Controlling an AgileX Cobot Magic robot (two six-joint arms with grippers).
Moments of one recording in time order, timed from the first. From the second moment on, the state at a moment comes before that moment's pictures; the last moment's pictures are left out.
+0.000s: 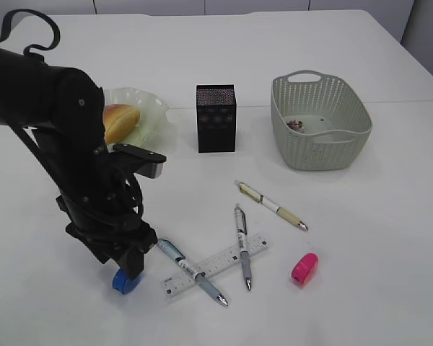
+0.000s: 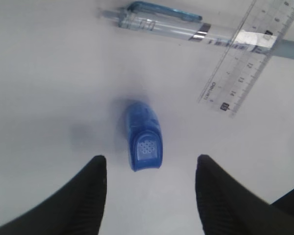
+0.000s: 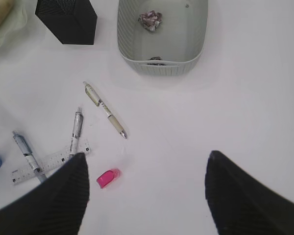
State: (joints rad) left arm -0.55 1.92 -1.20 -0.17 0.94 0.11; right arm 0.14 1.29 -1.51 0.05 1.26 0.07
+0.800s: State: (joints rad) left arm -0.55 2.05 -1.21 -0.16 0.89 0.12; right arm 0.14 1.29 -1.51 0.05 1.26 0.07
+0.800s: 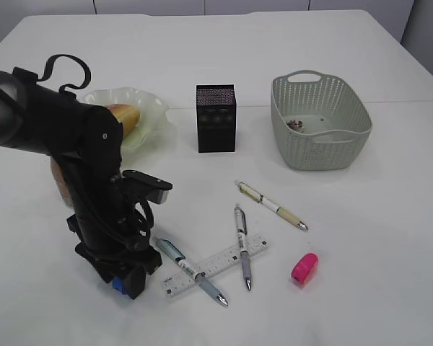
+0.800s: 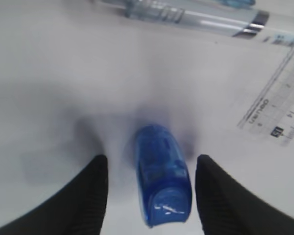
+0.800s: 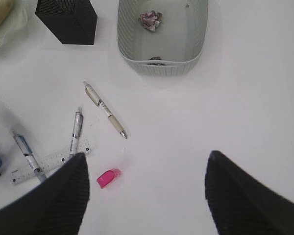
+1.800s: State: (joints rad) left arm -0.55 2.06 -1.57 -0.13 1.19 0.12; right arm 0.14 1.29 -1.51 0.06 1.26 0.07
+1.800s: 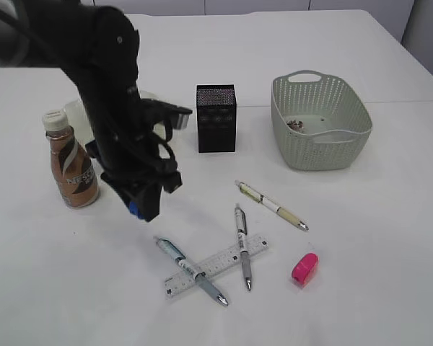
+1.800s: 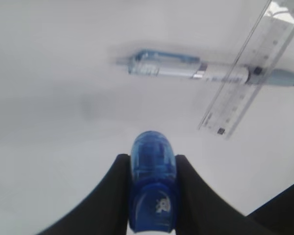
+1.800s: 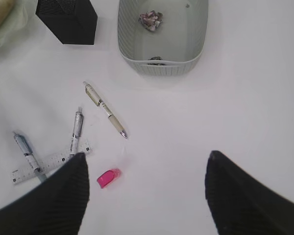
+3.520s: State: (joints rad) left arm -0.55 2.32 -1.87 -0.09 0.07 0.11; right arm 0.14 1.29 -1.51 0.01 1.26 0.07
